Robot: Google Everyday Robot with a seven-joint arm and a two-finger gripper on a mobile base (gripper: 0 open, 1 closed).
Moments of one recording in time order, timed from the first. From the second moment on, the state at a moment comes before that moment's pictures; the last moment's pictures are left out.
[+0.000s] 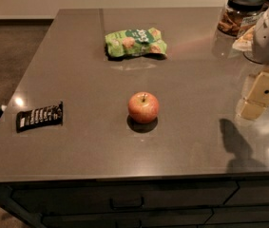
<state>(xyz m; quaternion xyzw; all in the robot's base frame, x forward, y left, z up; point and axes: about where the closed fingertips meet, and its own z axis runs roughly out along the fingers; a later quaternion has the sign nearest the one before) 0.438 -0.216 0.977 -0.60 0.78 -0.04 0.16</state>
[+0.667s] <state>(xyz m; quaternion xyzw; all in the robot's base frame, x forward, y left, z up) 0.446 -0.205 0.970 -0.61 0.78 -0.02 0.16</state>
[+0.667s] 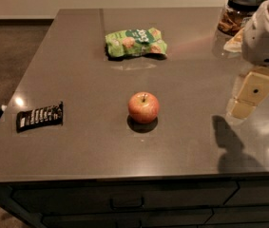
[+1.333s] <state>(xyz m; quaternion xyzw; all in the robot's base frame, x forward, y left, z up) 0.474 -0.152 0.942 -0.63 0.75 0.04 0.17</state>
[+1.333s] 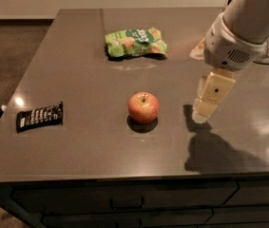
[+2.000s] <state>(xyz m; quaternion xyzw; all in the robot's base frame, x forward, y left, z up) 0.493 -0.096 0.903 -0.67 0.72 0.09 0.17</state>
